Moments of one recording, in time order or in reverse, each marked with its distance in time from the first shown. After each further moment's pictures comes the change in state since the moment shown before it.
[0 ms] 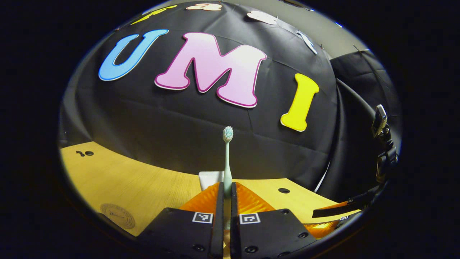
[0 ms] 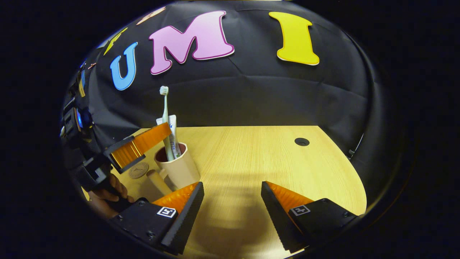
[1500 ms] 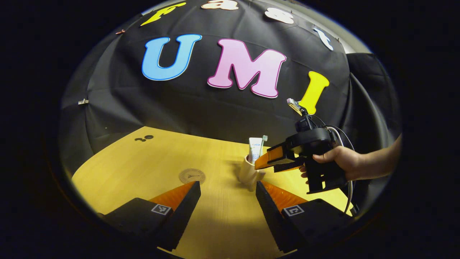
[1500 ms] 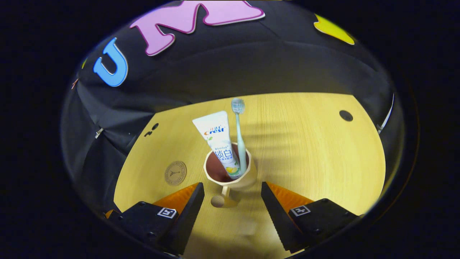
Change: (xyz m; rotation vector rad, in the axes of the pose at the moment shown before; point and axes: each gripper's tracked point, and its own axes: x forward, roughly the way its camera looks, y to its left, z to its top) left arm -0.253 0.059 0.043 -0.015 0.285 0.239; right arm 0.040 0.122 0.010 0.166 0.459 0.097
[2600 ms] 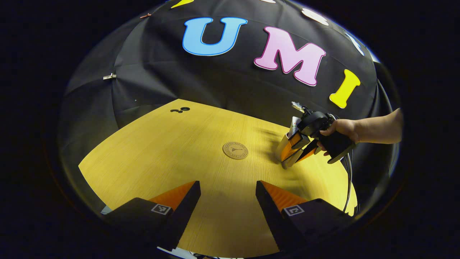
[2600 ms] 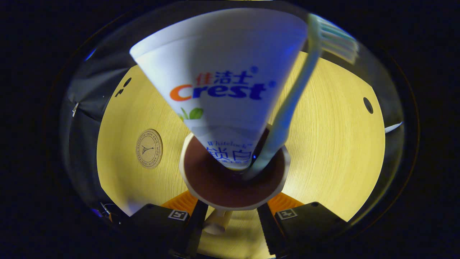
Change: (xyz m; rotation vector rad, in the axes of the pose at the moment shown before) left arm -0.034 0.097 -0.050 -0.124 0.183 0.153; right arm 0.072 0.007 -0.039 -0.080 0.431 -0.114
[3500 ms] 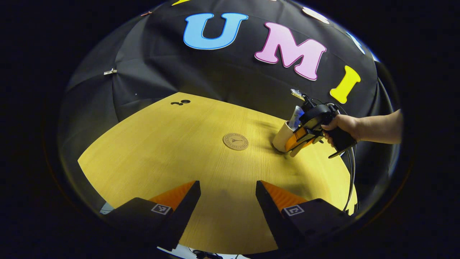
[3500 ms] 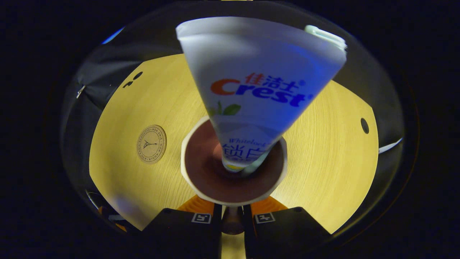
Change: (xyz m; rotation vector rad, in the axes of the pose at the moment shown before) left arm -0.007 -0.001 -0.020 0.003 0.043 -0.001; right arm -0.009 0.009 0.007 -0.167 -0.115 -0.036
